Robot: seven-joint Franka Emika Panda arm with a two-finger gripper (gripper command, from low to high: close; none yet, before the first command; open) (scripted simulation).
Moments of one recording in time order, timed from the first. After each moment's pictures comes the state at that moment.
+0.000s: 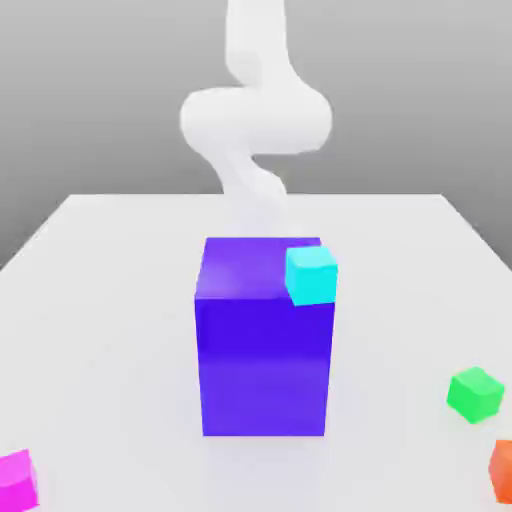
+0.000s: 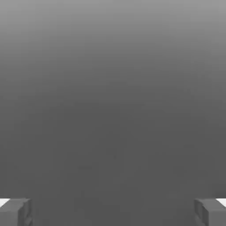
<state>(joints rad) -0.03 -0.71 -0.01 -2.29 0.00 2.32 0.84</state>
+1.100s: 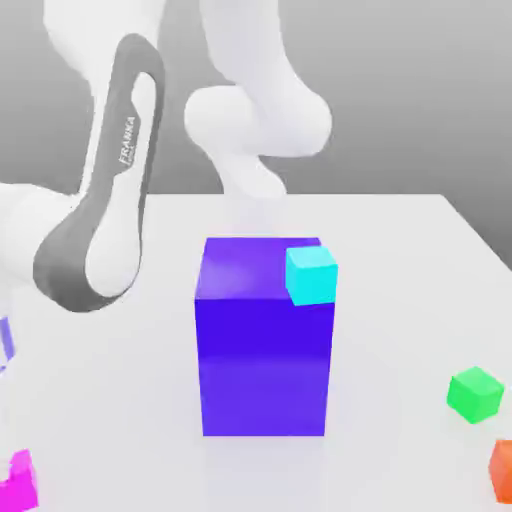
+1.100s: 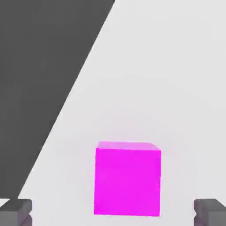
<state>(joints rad) -0.36 0.50 -0.17 -2.19 0.18 2.68 1.26</state>
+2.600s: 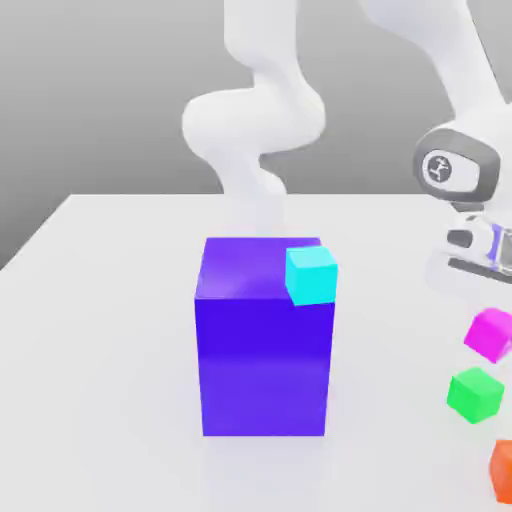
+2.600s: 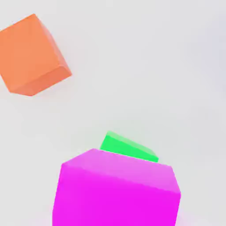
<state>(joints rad) 0.48 0.14 0.27 -2.56 -0.08 2.70 2.30</state>
